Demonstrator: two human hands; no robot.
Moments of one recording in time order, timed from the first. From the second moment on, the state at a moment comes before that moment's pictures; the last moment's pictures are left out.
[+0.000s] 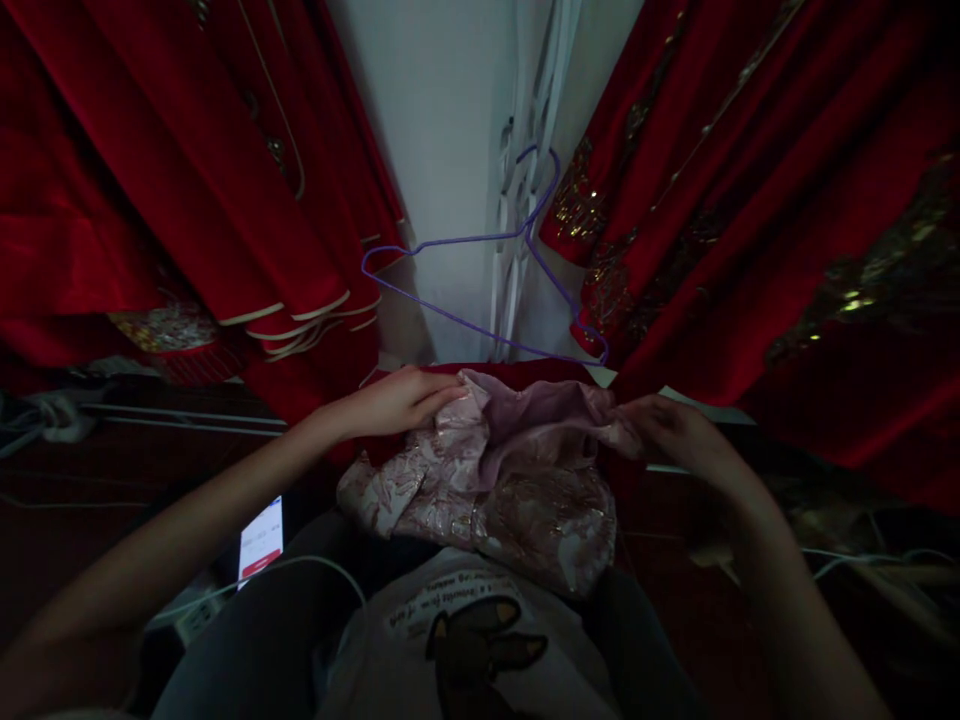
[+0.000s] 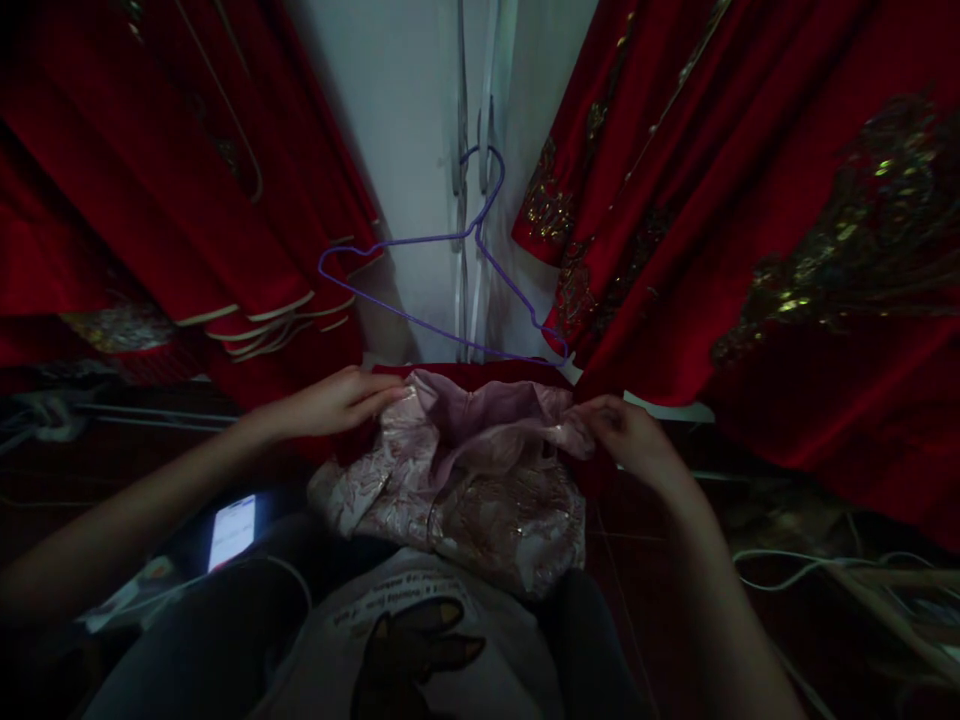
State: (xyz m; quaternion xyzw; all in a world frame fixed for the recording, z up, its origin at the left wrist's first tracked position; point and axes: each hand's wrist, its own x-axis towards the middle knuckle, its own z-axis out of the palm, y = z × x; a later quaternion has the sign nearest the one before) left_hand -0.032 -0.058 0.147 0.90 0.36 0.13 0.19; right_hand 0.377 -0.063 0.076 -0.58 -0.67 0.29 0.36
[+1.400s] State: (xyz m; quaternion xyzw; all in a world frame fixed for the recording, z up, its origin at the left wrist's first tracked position) left_hand 0.013 0.020 0.104 0.90 0.37 0.20 -0.11; right_hand 0.333 -0.017 0.161 -0.61 -0.62 -0.12 0.47
